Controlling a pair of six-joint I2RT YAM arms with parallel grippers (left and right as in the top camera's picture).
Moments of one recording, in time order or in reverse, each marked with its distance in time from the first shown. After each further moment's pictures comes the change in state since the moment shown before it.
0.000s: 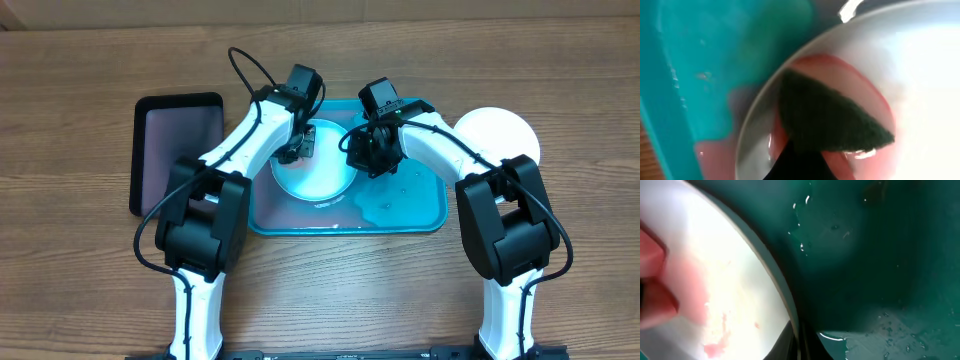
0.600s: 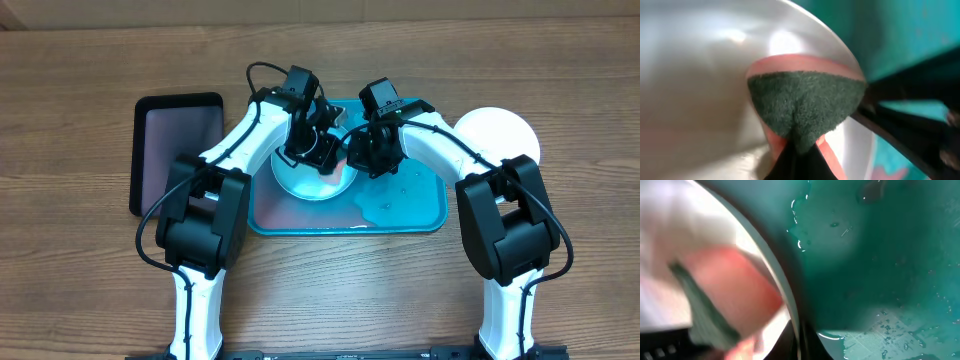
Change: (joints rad) left arm 0.014 0.013 -0.014 0.070 0.569 0.314; right arm 0.000 0.000 0.000 -0.005 0.000 -0.007
